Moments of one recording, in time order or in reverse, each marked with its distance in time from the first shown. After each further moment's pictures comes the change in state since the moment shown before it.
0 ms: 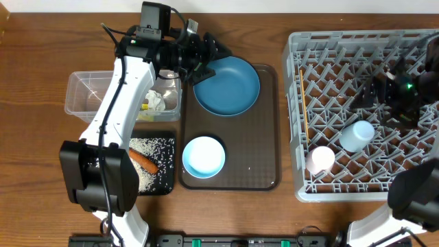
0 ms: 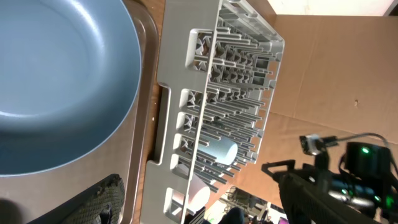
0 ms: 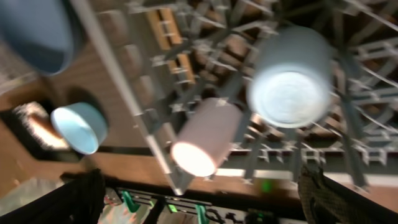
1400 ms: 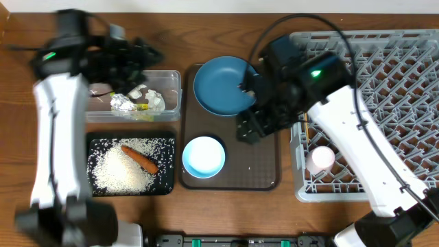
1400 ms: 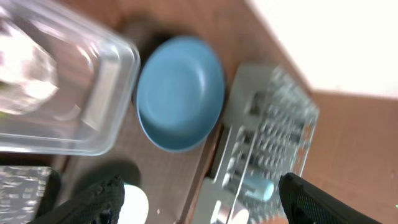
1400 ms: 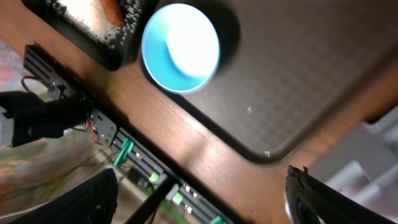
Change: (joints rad) left arm 0.353 -0.284 -0.003 -0.338 -0.197 0.216; right arm 0.925 -0.120 -0.024 0.223 0.030 0.150
